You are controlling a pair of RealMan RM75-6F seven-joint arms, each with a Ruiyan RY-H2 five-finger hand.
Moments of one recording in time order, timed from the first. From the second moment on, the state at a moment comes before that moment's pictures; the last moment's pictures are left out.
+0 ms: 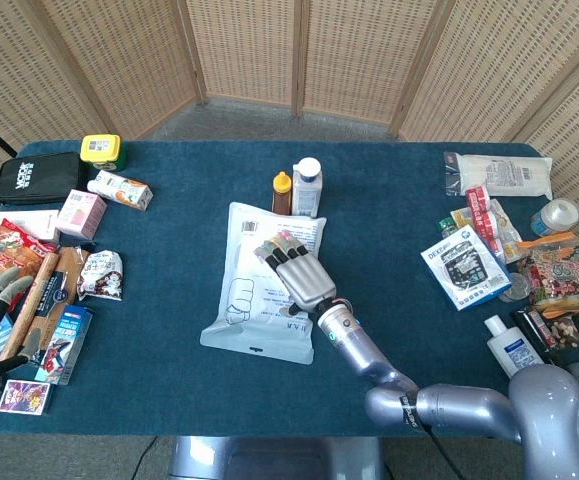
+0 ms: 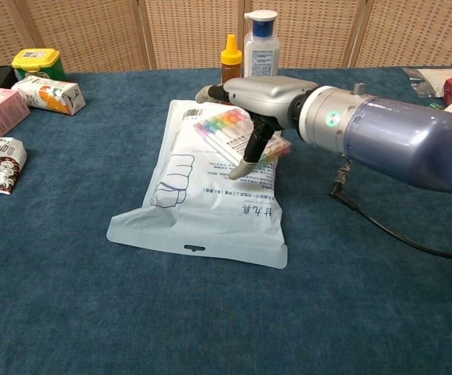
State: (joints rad) left arm -0.08 -1.02 -0.04 -1.78 1.50 1.48 -0.16; right arm 0.97 -1.74 0.28 -1.43 -0.92 0.90 -0.51
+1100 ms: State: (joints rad) left arm -0.09 -1.03 -0.04 -1.79 1.49 1.46 -0.14; right arm 1.01 -1.70 0.28 -1.21 -0.79 0.80 -0.47
